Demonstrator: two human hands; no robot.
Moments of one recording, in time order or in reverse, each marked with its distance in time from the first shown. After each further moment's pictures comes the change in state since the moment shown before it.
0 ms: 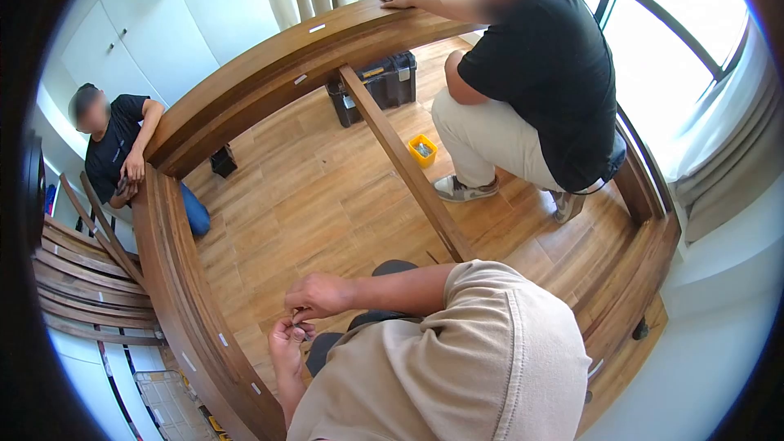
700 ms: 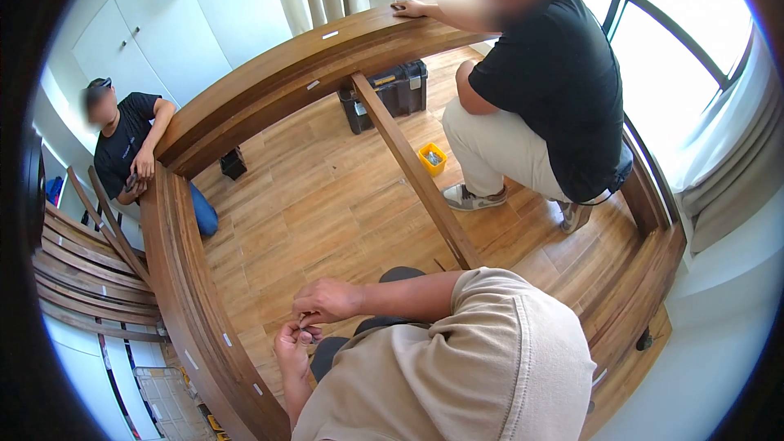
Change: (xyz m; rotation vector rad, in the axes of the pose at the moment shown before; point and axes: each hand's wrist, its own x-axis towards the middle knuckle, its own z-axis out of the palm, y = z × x) left_hand -0.005 0.002 0.005 0.028 0.016 0.041; right_hand 0.002 -0.006 0.000 0.013 -0.024 0.013
